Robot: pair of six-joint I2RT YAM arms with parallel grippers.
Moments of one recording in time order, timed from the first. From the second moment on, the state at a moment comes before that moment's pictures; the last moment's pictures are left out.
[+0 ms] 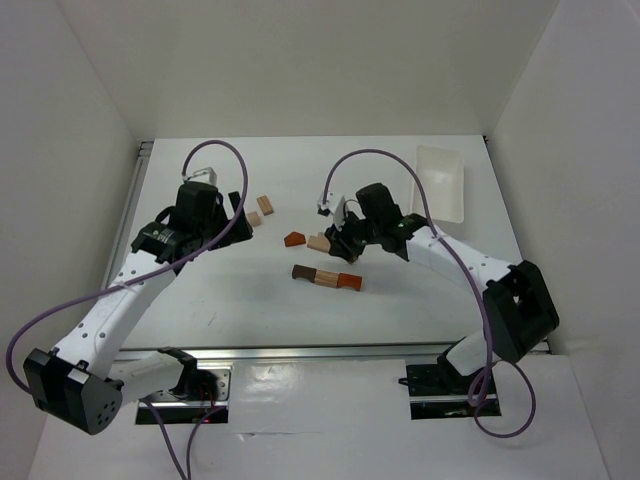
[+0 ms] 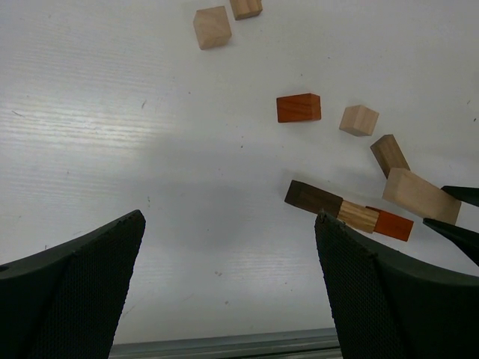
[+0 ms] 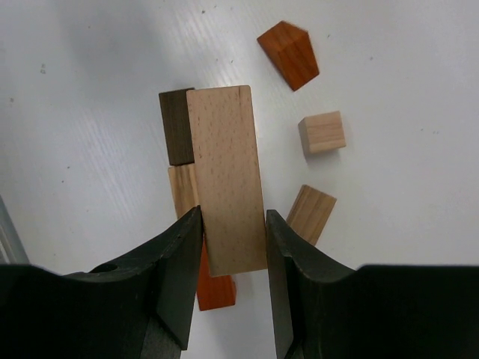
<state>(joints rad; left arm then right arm) -0.34 1.12 1.09 -0.71 -0.16 -0.56 0.58 1.49 1.04 -0.29 -0.42 -0.39</state>
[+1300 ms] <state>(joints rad) -0.37 1.13 1.07 -0.69 -0.12 -0.59 0.72 1.43 0.92 -0.27 -0.26 -0.25</state>
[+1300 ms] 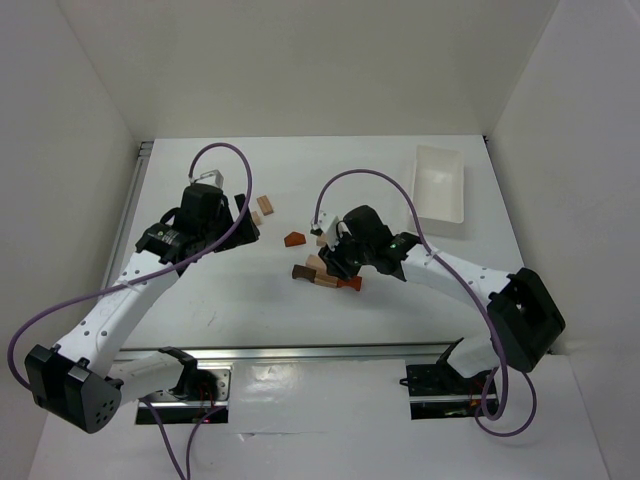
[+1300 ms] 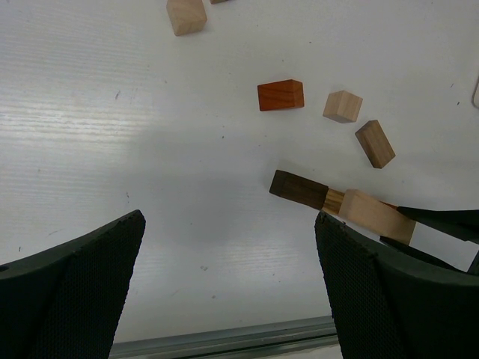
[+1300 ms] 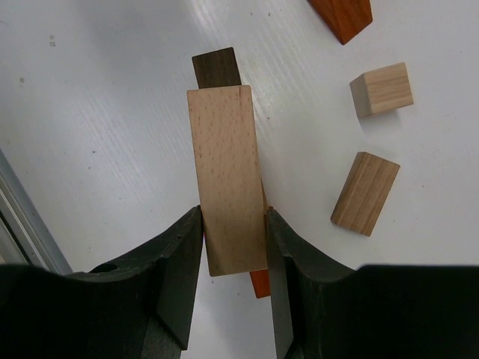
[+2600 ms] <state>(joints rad) -0.37 1.13 1.07 -0.70 -0.12 -0.59 0.72 1.49 0.82 -0.12 -0.25 -0.33</state>
